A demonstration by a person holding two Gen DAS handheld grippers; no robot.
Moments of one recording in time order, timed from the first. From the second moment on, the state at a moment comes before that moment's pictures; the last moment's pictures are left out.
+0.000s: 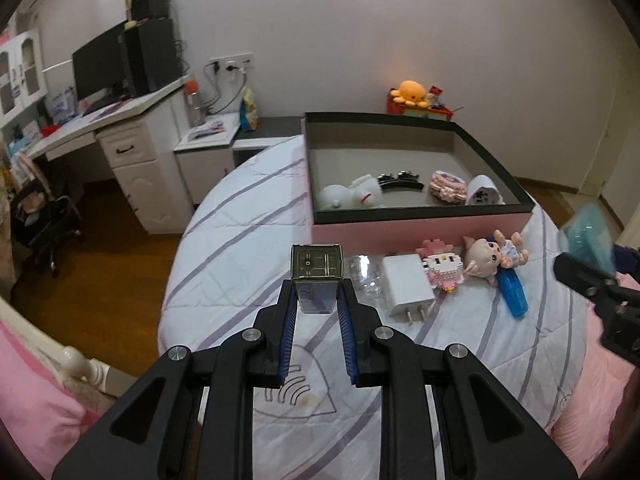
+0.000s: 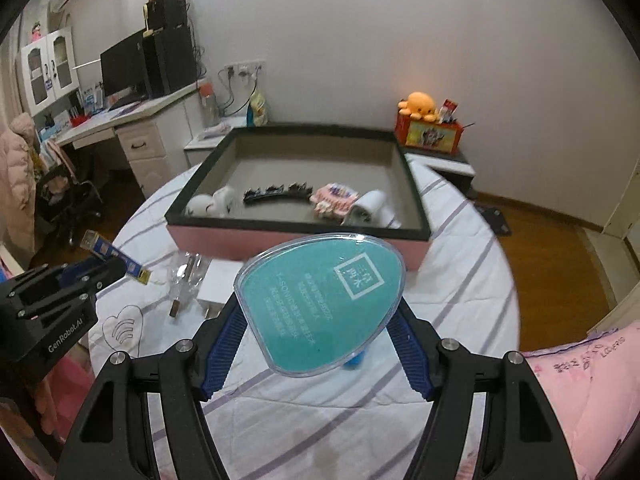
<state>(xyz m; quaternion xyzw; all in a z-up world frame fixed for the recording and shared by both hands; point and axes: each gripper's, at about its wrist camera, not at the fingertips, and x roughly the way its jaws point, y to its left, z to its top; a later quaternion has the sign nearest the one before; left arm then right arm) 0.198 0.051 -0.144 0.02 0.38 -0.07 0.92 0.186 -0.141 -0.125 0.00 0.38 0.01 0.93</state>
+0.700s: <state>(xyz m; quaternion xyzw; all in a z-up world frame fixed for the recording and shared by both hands) 0.129 0.020 -0.033 0.02 0.22 -0.08 0.97 0.123 -0.159 -0.038 0.00 0.25 0.01 0.97</state>
